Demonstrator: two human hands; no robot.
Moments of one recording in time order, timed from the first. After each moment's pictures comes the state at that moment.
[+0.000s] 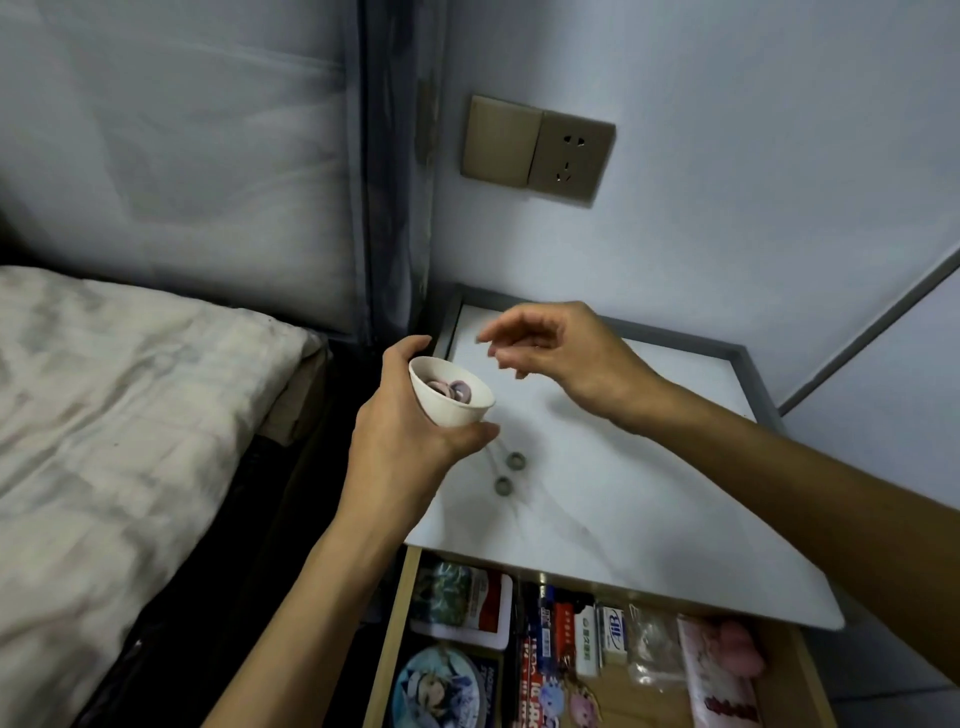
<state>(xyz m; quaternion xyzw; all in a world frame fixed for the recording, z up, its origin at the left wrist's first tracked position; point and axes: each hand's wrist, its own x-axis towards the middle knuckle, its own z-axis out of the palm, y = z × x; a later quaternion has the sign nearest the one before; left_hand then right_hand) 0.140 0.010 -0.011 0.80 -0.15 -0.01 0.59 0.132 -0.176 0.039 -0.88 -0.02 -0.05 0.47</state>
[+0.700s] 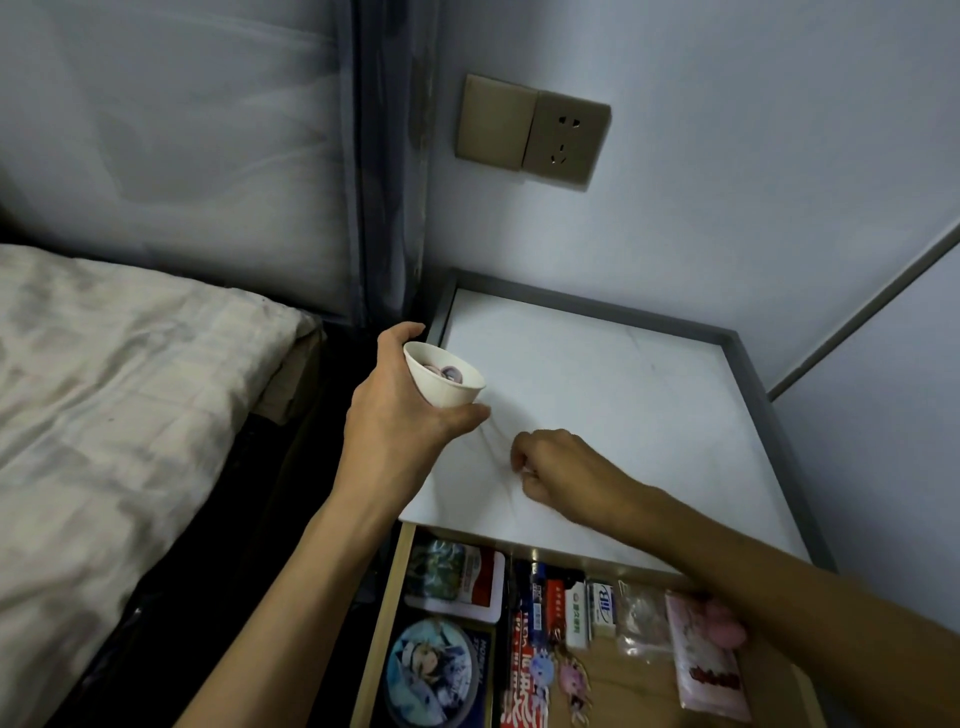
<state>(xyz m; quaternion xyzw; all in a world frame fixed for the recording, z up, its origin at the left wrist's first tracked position) 0.140 0.011 -0.016 0.81 -0.15 -0.02 0.57 0.081 -0.193 -0.078 -0.99 -0.03 0.09 0.12</state>
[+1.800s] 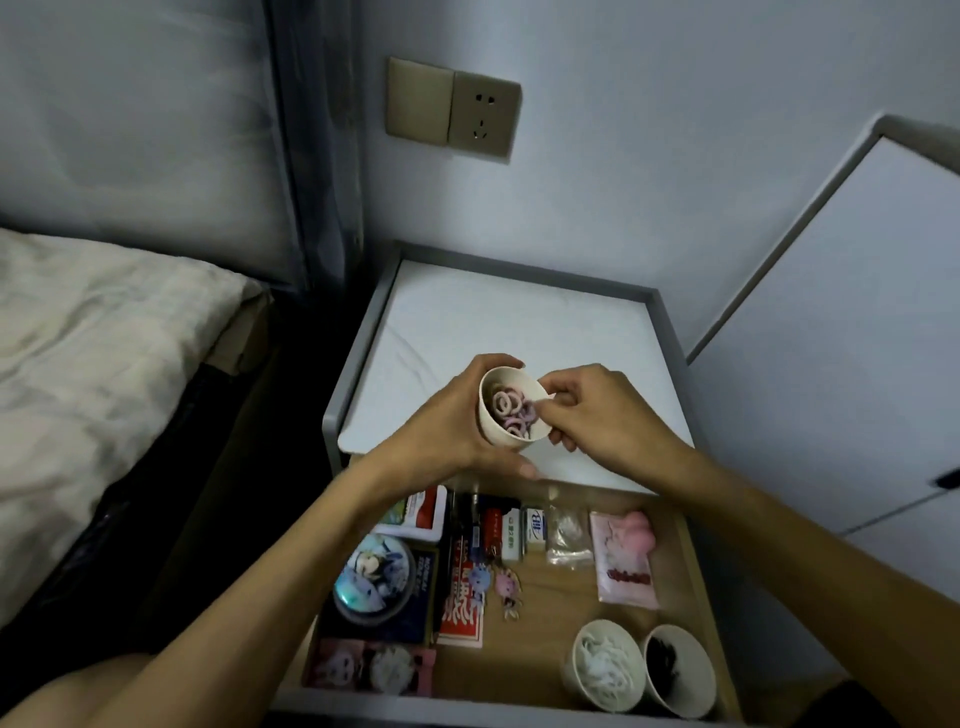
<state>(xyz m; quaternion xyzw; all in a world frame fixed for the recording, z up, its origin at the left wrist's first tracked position) 0.060 -0.032 -0.019 0.70 -0.39 -0.27 0.53 -0.032 -0.196 0.028 -0.93 0.17 -0.02 0.32</state>
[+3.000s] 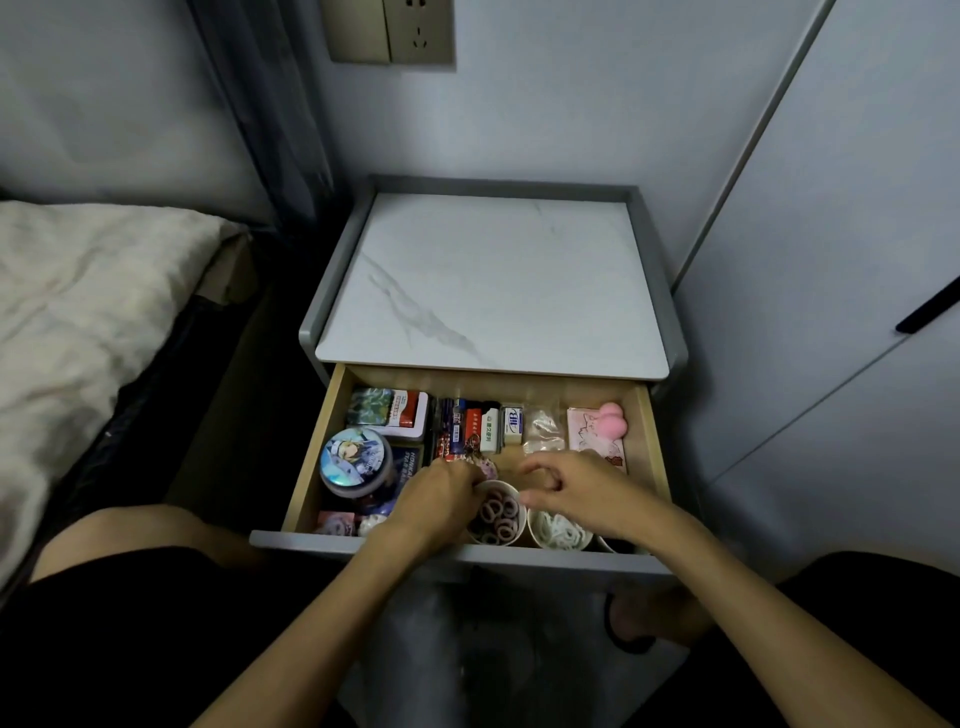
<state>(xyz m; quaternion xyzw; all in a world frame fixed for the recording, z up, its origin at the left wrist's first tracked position) -0.081 -0.037 -0.144 0.90 -0.37 -0.19 0.13 -0.188 -0.203 -0.083 -0.90 0.10 0.17 0.38</state>
